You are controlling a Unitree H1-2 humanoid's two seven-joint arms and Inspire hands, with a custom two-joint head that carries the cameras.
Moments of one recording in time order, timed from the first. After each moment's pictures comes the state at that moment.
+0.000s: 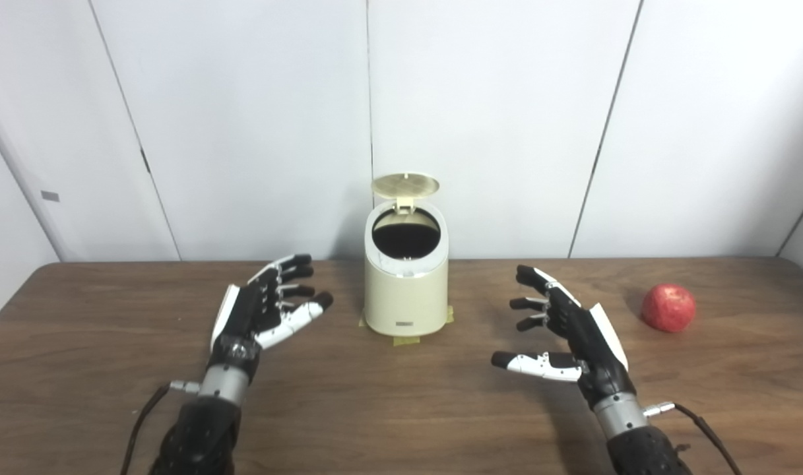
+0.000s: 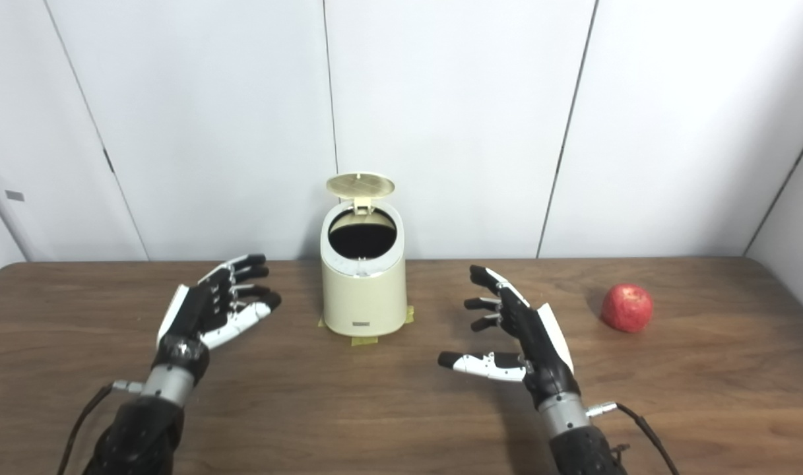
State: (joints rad) left arm -0.28 0.14 0.05 0.07 0.06 0.05 -0.06; right arm -0.22 -0.16 0.02 0.07 -0.18 -0.13 0.00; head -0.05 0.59
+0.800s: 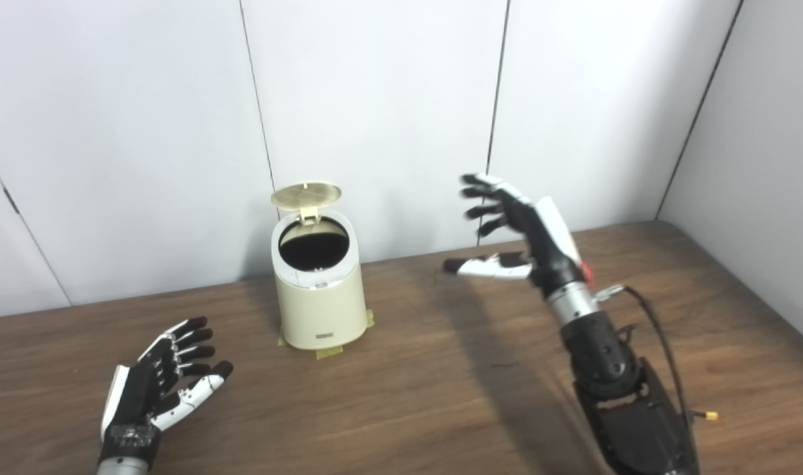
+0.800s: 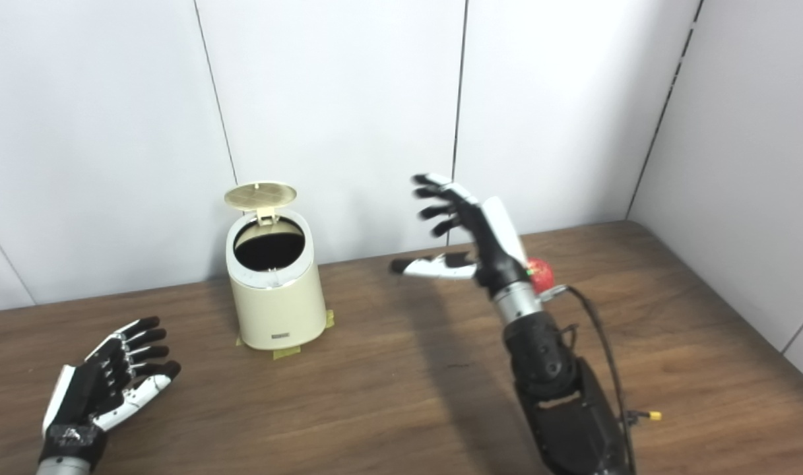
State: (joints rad) left arm -0.26 0.19 0.04 0.25 0.02 -0.18 -0.09; right arm -0.39 -0.28 -0.11 -0.02 -0.34 -0.01 -0.09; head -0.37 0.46
